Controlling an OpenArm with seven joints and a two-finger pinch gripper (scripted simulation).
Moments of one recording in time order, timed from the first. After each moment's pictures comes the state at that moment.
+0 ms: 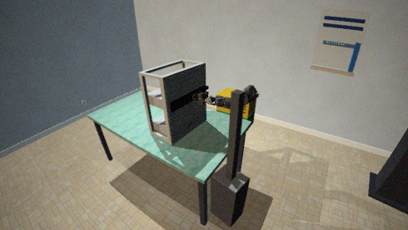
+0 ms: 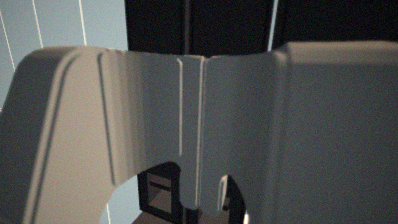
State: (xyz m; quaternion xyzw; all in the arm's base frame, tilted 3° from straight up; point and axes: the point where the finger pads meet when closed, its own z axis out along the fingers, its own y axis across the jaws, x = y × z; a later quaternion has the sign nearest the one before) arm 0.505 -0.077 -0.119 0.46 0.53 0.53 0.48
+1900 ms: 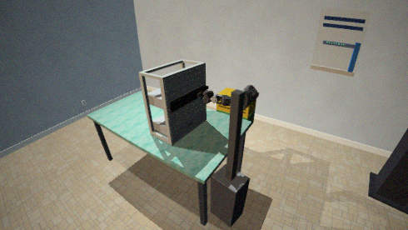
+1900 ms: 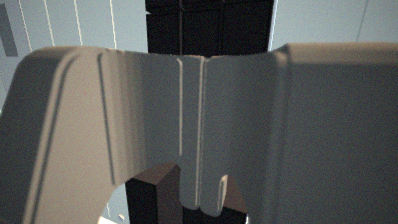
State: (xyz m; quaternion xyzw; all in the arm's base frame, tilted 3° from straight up) arm 0.453 -0.089 -0.094 0.46 0.52 0.53 0.48
